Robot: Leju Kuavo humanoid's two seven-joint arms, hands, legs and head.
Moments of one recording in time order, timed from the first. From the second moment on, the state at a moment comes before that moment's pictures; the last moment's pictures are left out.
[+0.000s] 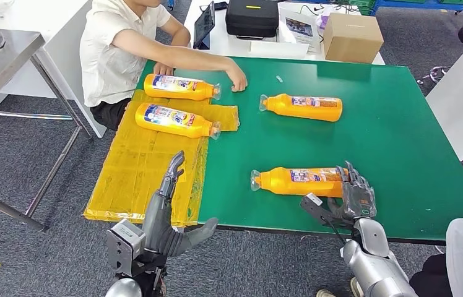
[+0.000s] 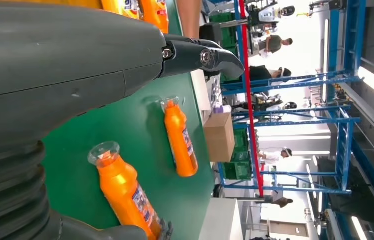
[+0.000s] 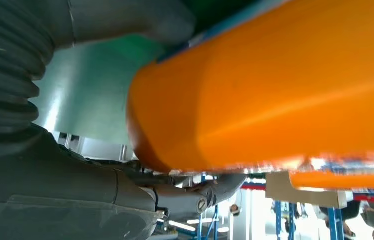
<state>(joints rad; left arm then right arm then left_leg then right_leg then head) 0.06 -0.13 -0.51 -1.67 0.11 0.27 -0.30 -0.40 -0.16 0.13 -0.58 1.20 -0.62 -0.17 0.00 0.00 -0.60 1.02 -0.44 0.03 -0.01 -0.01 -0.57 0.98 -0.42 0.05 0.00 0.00</state>
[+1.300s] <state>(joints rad) 0.04 -0.14 -0.52 -1.43 0.42 0.22 -0.22 -0.37 -0.09 0.07 -0.59 1.14 -0.70 -0.46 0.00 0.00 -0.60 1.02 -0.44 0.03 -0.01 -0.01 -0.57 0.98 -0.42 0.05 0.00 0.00</state>
